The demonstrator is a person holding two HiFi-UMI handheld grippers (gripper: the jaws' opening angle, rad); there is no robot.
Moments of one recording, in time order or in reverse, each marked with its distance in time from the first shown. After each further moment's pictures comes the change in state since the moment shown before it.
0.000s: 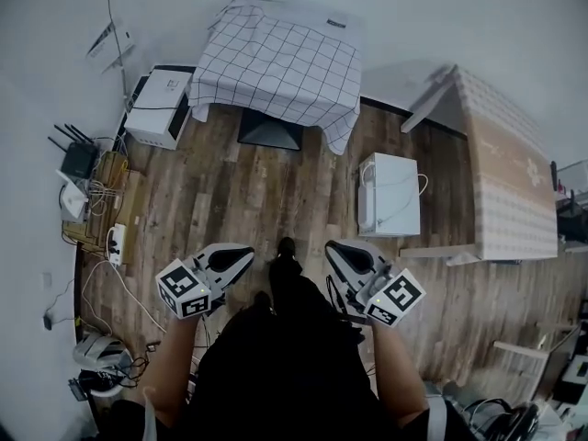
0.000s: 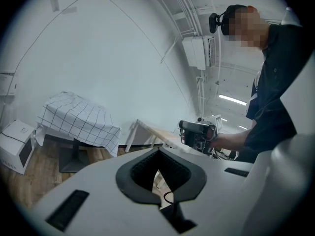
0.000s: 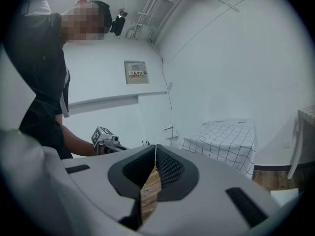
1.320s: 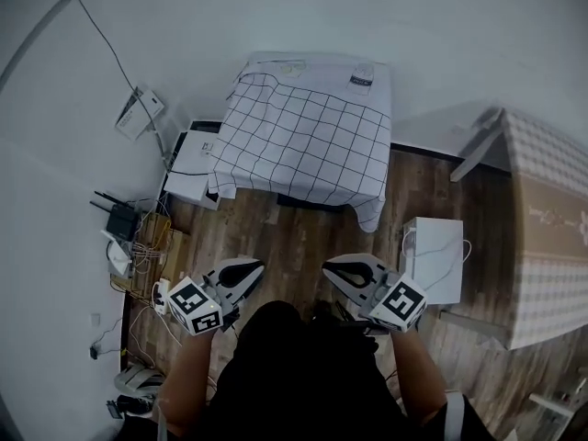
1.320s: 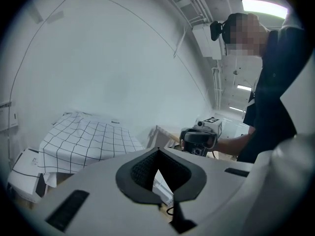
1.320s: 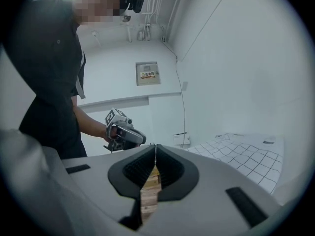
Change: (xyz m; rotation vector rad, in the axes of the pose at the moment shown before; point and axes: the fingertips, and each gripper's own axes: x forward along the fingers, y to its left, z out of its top) left arm 0.136 0.156 0.177 0.070 0.051 0.189; right arm 0.120 -0.207 0.087 -0.141 0.007 0.300
